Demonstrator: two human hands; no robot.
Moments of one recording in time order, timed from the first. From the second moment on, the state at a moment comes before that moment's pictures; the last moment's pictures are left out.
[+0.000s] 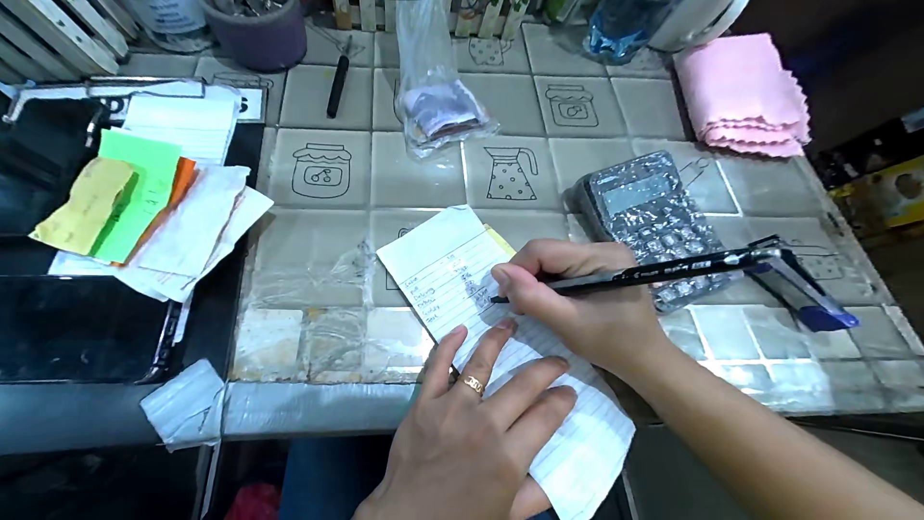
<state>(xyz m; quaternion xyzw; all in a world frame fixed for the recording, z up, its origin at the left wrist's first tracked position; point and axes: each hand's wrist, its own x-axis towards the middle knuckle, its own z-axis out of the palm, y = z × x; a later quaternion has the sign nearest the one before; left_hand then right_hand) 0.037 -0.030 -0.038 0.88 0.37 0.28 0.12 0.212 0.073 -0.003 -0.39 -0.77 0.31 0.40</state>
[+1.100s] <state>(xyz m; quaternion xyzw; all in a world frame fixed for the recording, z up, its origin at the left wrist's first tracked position) 0.038 -0.029 -0.041 0.88 0.38 0.28 0.10 0.359 0.015 -0.003 -0.65 -0.65 0.00 0.39</state>
